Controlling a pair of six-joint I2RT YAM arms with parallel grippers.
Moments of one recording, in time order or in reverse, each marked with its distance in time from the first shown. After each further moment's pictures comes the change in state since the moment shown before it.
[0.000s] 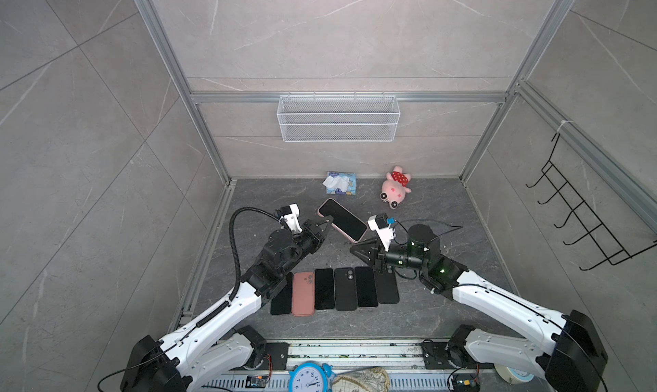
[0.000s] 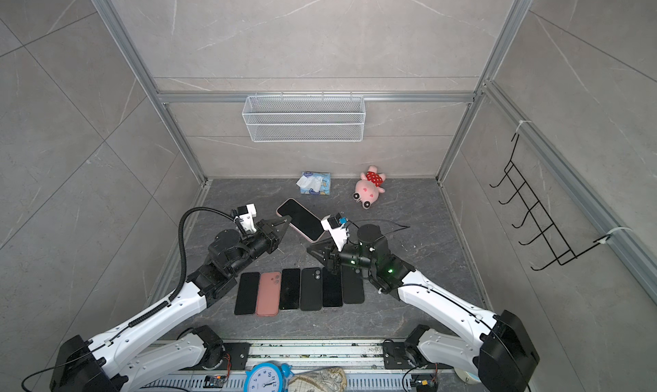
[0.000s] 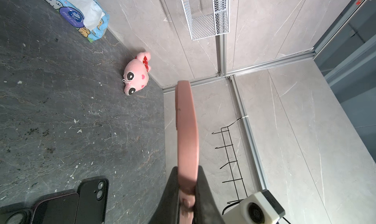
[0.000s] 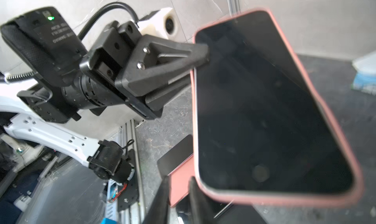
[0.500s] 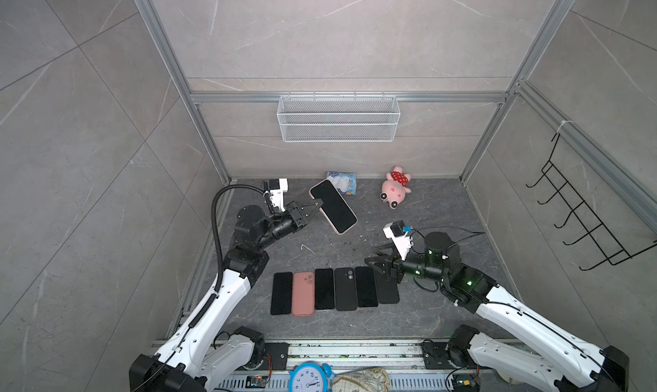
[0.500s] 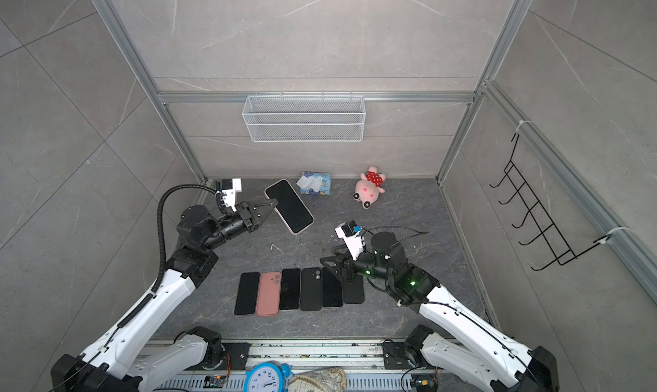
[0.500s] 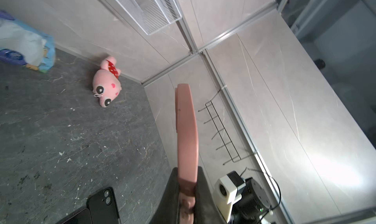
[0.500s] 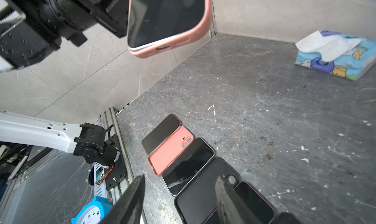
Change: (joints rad) left arm 0.318 0.038 0.213 -0.073 0.588 0.248; right arm -0.005 -0.201 0.039 -0.358 0.121 -0.082
